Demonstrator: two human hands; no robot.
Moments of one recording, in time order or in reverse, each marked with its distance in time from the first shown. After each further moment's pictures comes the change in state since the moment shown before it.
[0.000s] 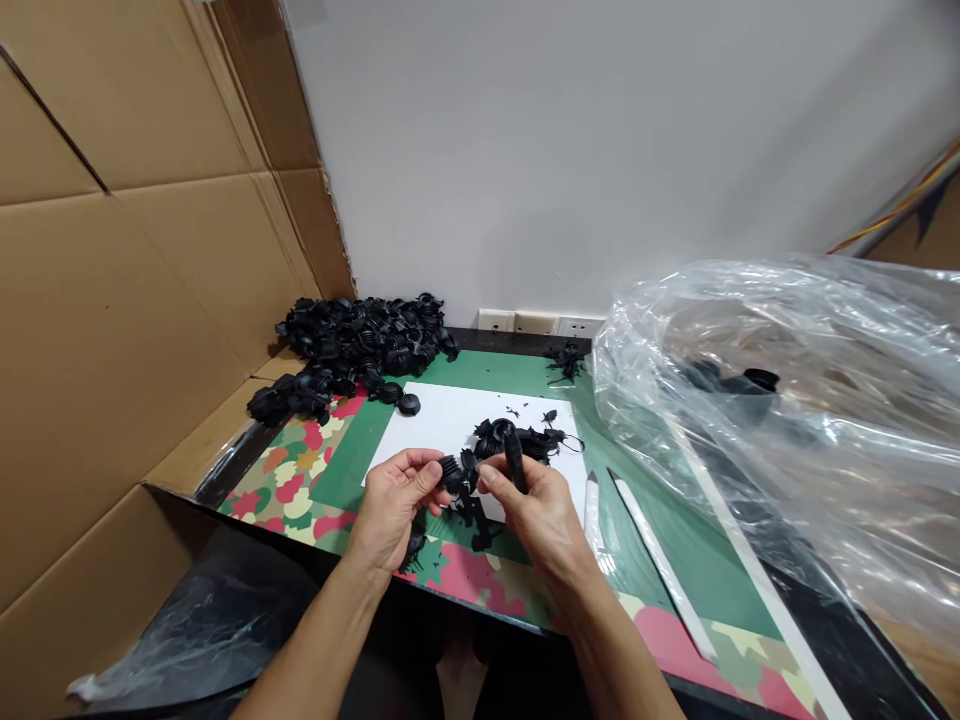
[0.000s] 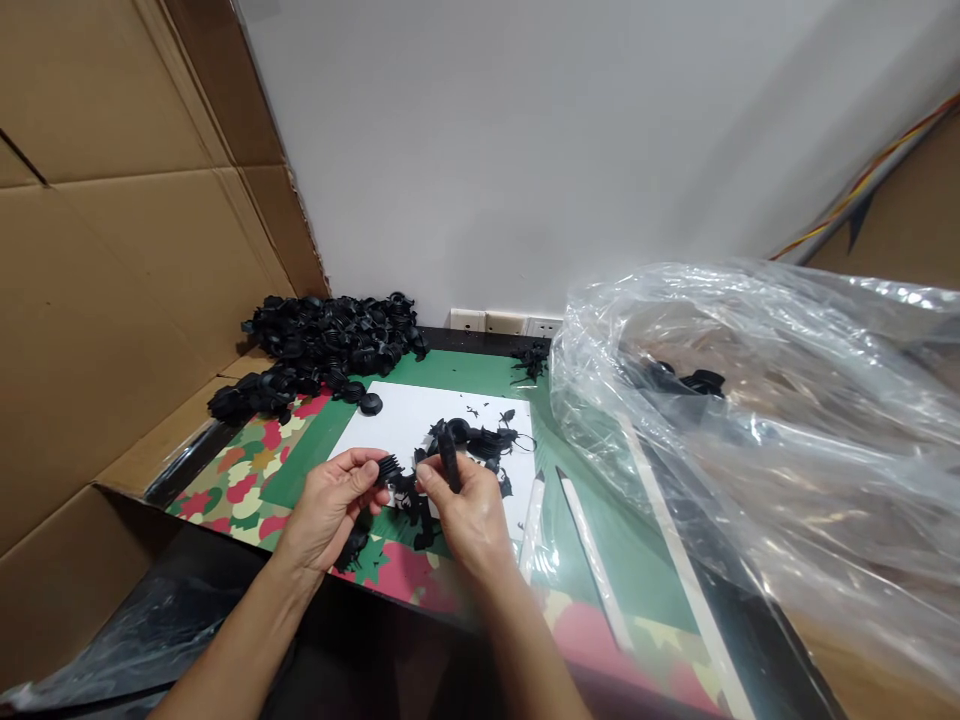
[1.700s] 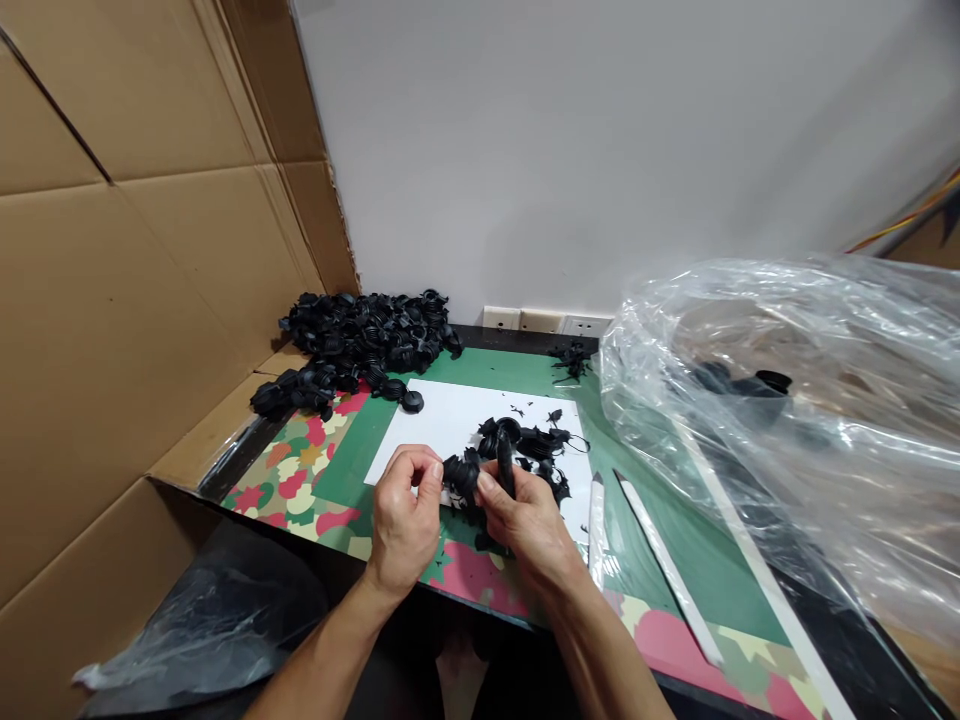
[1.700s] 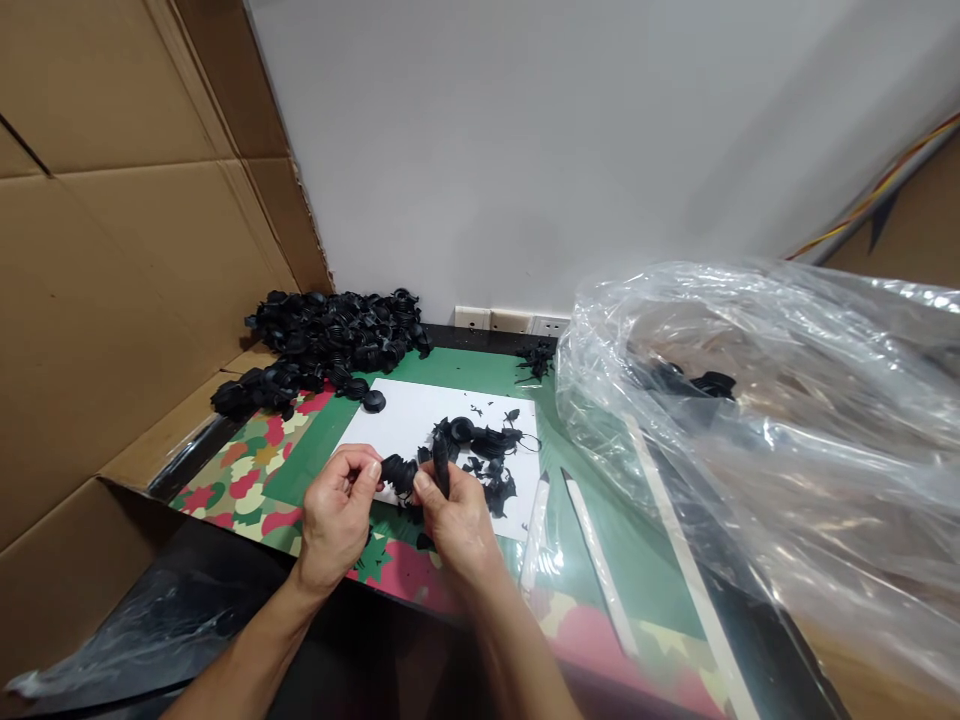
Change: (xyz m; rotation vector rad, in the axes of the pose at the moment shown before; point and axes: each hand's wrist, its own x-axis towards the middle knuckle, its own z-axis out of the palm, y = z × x) left_hand -0.009 -0.013 0.003 0.419 0.186 0.556; right_hand -0.005 0.005 0.015 0.277 -0.141 0.173
